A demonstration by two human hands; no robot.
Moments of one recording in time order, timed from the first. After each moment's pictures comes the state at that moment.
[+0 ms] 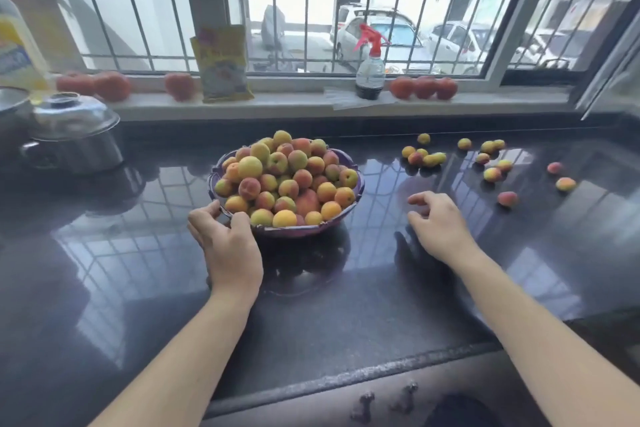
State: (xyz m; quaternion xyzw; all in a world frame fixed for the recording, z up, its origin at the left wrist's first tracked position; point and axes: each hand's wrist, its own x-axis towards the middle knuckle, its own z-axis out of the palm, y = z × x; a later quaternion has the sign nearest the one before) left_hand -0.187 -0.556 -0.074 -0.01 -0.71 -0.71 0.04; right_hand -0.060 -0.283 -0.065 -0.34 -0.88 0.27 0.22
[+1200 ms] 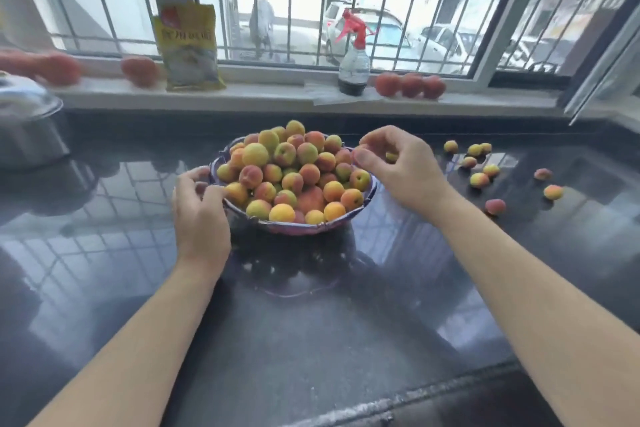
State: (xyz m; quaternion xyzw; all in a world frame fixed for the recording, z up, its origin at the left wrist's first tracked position) left_hand -0.226 -0.521 -0.063 -0.08 -0.70 -0.71 -0.01; right_hand -0.112 -0.271 0.000 -0.12 -0.88 0.33 0.32
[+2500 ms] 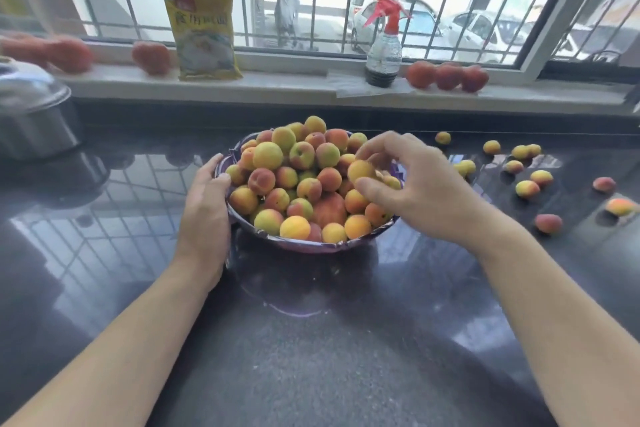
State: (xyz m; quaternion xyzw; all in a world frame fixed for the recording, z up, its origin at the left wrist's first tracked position) left_hand -0.261 -0.505 -0.079 -0.08 -0.63 -0.76 -0.09; right_hand -0.123 -0.285 0.005 -0.04 -0.94 0.27 0.22
